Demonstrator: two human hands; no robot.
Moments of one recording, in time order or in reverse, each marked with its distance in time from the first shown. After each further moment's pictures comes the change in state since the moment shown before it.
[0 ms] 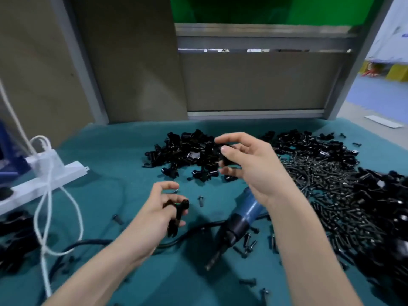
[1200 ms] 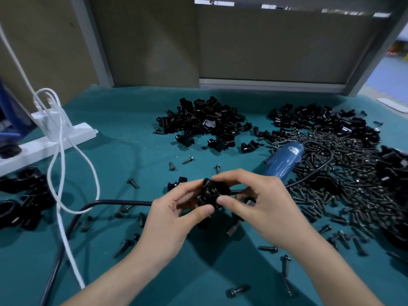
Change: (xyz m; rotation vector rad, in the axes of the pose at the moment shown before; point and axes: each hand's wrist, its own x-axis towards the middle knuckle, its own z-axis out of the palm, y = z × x) left_hand -0.032 -0.046 -0.008 -0.113 -0.090 0.279; right_hand -0.072 0.046 0.019 -0.741 -0.242 -0.160
